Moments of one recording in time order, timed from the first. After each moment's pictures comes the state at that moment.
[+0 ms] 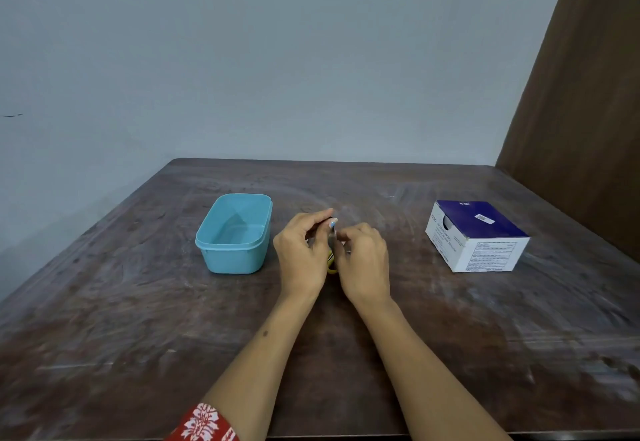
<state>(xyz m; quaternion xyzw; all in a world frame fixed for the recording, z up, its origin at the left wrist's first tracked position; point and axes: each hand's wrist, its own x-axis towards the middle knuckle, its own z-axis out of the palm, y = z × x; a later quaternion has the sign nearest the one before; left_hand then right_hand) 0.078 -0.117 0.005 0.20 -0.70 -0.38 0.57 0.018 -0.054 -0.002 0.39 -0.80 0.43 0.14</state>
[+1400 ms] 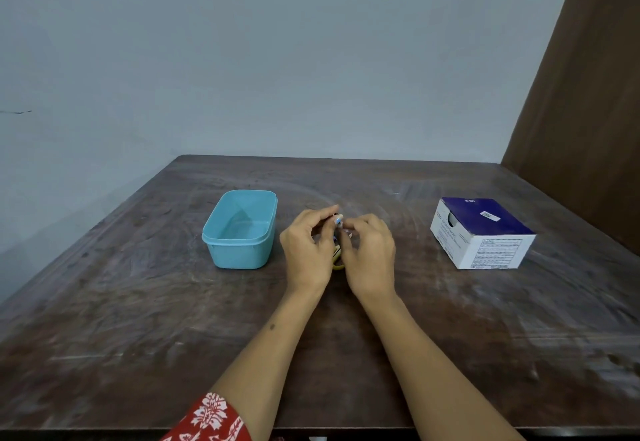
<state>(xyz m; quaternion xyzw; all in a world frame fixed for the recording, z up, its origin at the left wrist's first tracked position) 0.079 -0.115 0.006 0.21 -0.70 -0.38 0.57 0.018 -0.054 -0.001 0.38 -0.78 0.46 0.17</state>
